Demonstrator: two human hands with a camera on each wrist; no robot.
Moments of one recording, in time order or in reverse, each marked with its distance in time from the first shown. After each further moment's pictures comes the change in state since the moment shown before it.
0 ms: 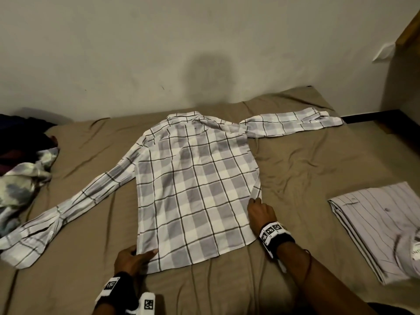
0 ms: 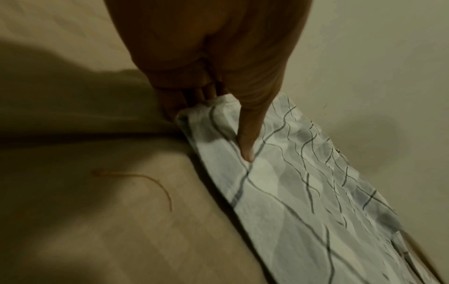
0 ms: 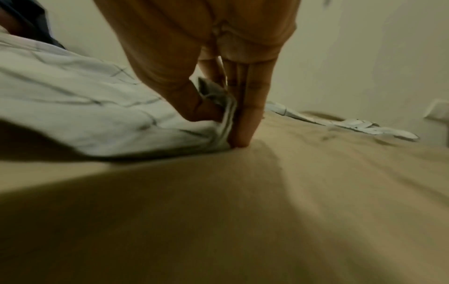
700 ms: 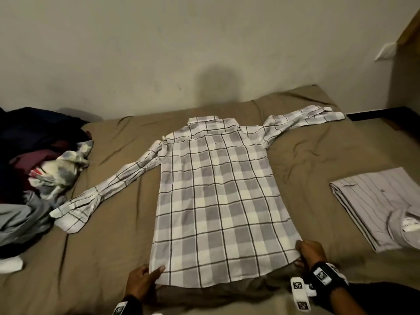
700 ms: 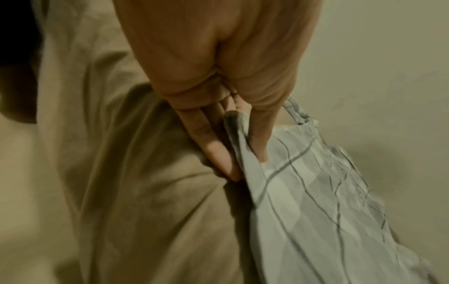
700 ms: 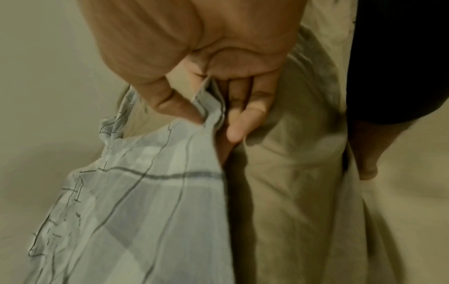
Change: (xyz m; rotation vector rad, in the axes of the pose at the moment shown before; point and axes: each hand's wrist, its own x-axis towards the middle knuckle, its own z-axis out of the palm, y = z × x) left_hand -0.087 -0.097 -0.063 0.031 -0.012 0.002; right_hand -0.171 0.077 0.074 1.360 0.002 0.786
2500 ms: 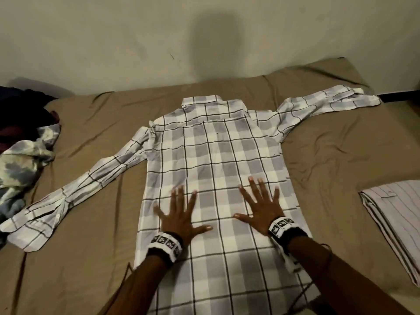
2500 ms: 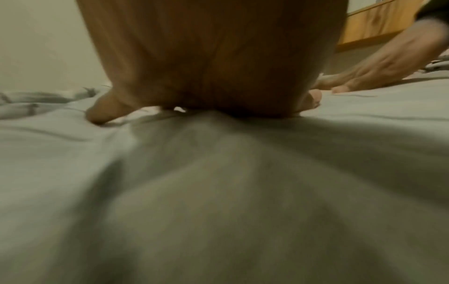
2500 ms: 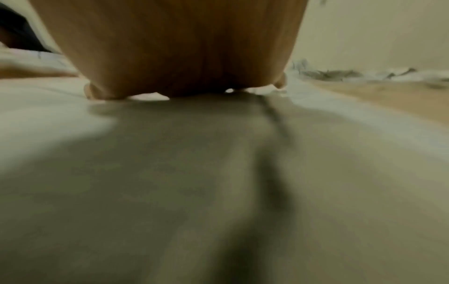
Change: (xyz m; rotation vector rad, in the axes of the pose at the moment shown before) left_hand 0.138 0.138 0.147 1.293 -0.133 0.584; right_hand 0.069 -0.127 0.159 -1.359 -0.229 -0.984
